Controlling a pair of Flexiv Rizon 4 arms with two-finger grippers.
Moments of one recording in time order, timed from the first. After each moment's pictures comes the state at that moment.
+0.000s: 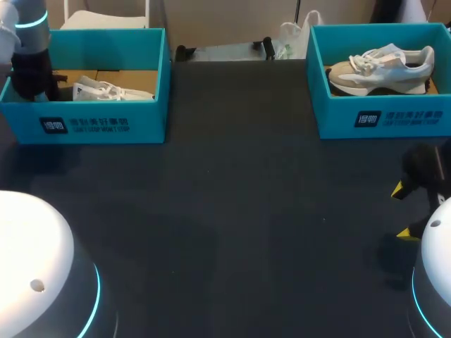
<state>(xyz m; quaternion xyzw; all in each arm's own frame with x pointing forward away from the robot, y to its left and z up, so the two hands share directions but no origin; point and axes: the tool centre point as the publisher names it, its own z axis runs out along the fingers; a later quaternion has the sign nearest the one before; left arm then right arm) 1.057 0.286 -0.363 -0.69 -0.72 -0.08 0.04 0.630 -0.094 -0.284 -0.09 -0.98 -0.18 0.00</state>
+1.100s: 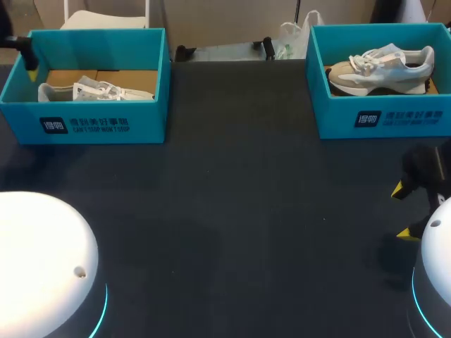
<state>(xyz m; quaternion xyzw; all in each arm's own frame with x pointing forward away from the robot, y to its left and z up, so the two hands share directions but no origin) 0.970 0.277 -0.208 -0.73 -0.68 -0.02 0.00 0.630 -0.094 -0.284 -0.09 -0.98 -0.18 0.00</state>
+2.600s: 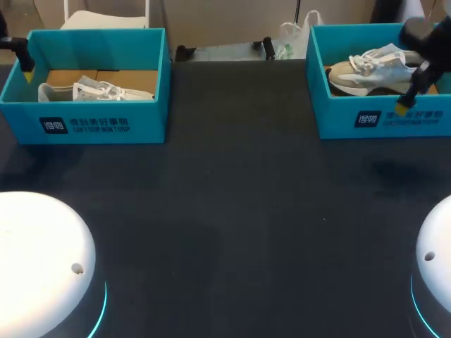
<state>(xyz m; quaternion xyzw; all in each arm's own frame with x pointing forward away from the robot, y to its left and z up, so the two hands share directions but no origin) 0.962 0.279 -0.204 -0.73 -0.68 -0.02 0.00 0.850 -0.156 -0.192 -0.39 -0.91 -0.09 -0.01</state>
